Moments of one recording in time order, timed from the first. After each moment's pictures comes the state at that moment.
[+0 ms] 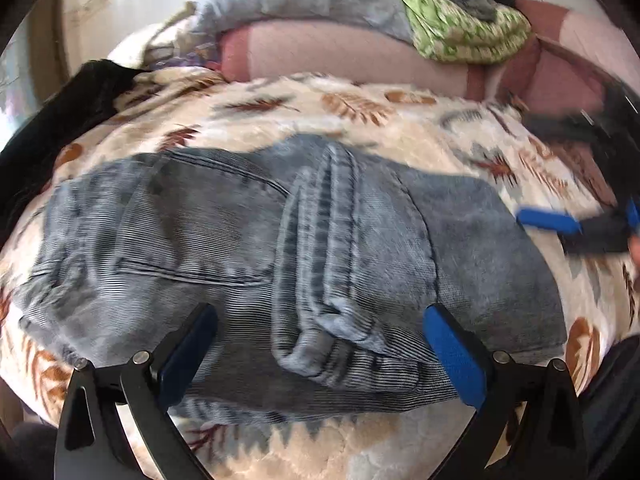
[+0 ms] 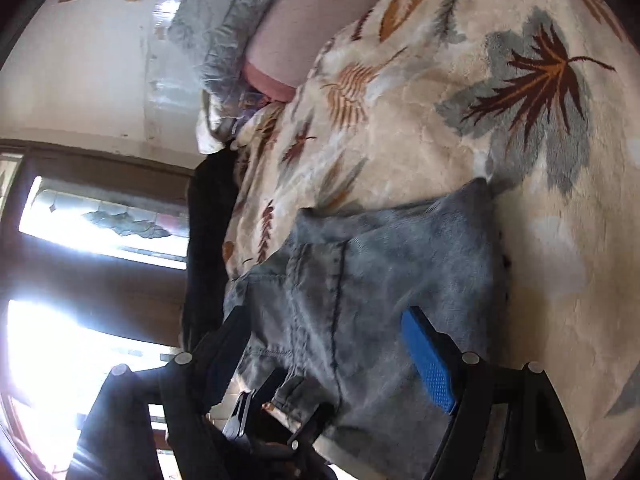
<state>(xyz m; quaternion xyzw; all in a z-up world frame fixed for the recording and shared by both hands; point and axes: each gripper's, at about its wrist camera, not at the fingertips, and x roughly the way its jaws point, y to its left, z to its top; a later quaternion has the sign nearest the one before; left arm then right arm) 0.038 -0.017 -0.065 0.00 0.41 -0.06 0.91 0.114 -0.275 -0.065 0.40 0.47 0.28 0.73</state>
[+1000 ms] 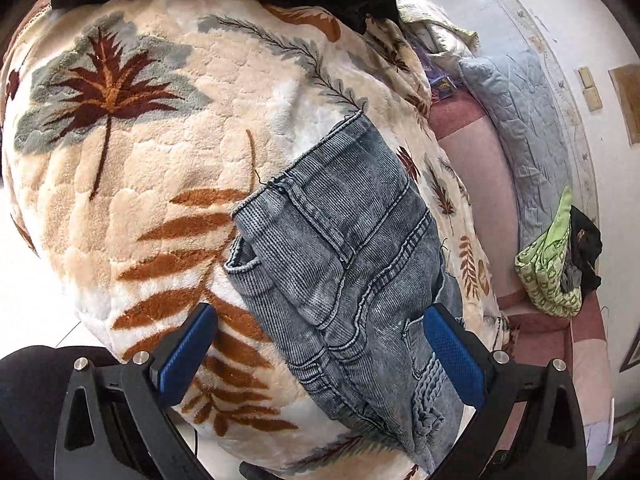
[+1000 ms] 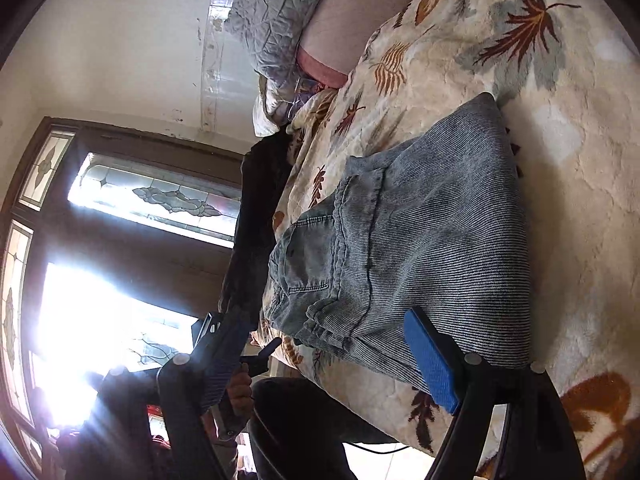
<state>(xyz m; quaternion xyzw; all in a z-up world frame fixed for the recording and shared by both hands) 0.023 0.225 -0.080 -0.45 0.42 0.06 0.78 0.053 -0.271 -0.082 0.41 0.43 0.34 0.72</state>
